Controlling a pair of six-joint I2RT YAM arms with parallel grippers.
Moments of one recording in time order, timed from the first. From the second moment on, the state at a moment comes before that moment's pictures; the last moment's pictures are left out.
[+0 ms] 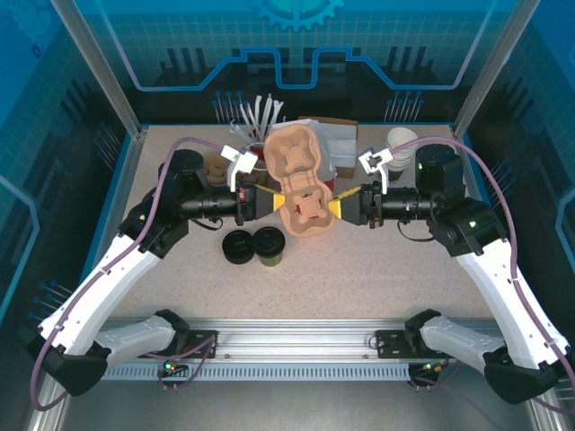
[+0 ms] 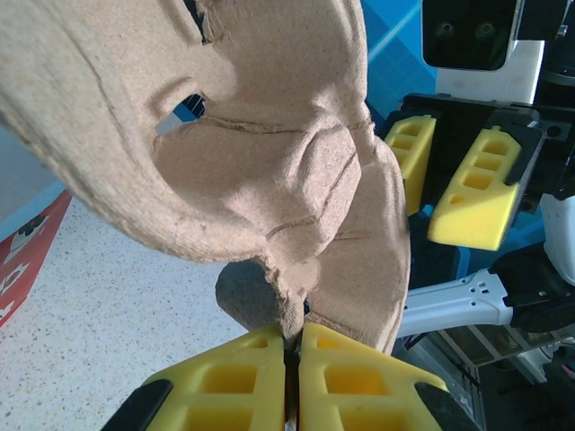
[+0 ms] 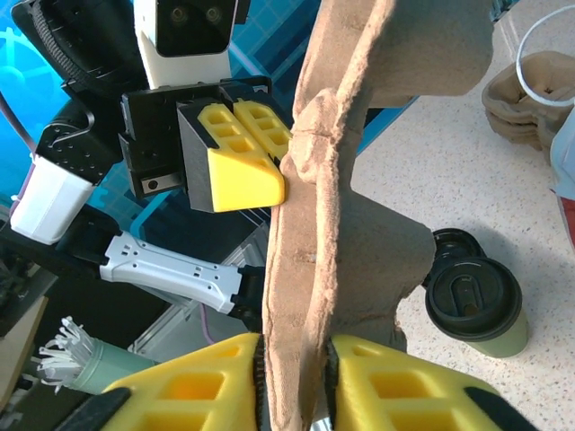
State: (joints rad) left arm -0.52 1.07 1.23 -0.45 0.73 -0.50; right arm 0.43 1.03 1.36 -0.76 -0.86 0.36
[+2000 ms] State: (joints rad) left arm -0.76 1.36 1.45 -0.63 0.34 0.39; right arm 0.47 1.06 1.40 -1.06 -0.71 0.41
